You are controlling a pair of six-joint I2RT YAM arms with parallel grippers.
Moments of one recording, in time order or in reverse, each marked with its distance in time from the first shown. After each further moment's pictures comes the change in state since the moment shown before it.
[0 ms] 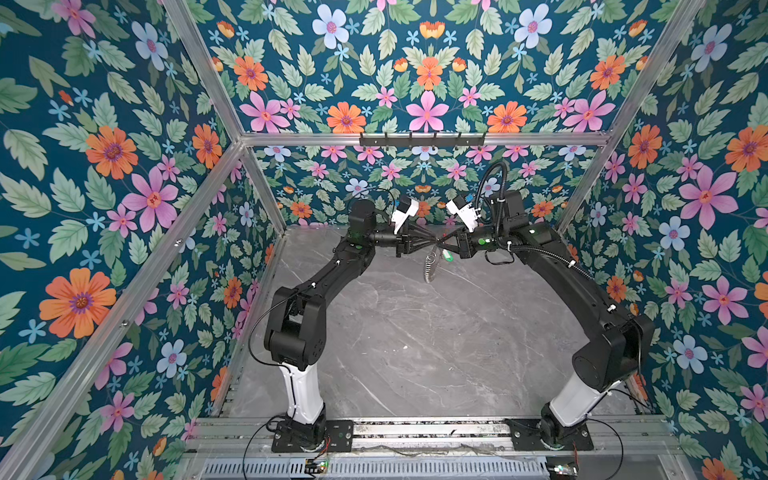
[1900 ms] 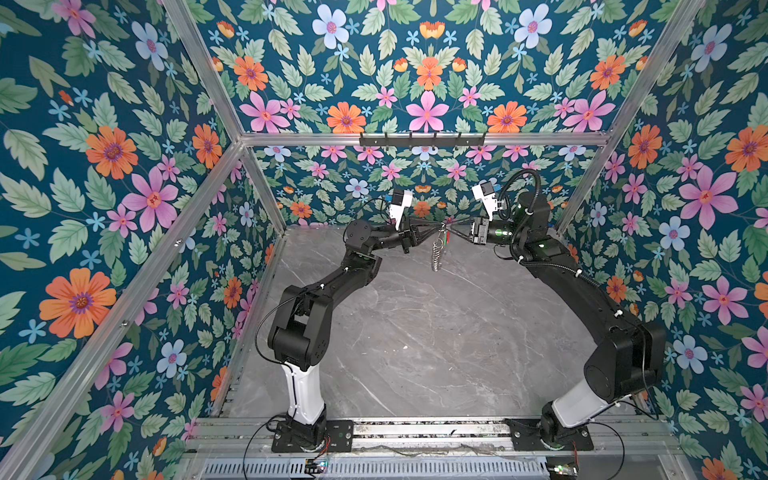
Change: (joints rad) left arm -0.046 0.008 -0.118 0.682 -0.235 -0.594; right arm -0.113 -0.093 -0.277 0.681 -0.266 0.583
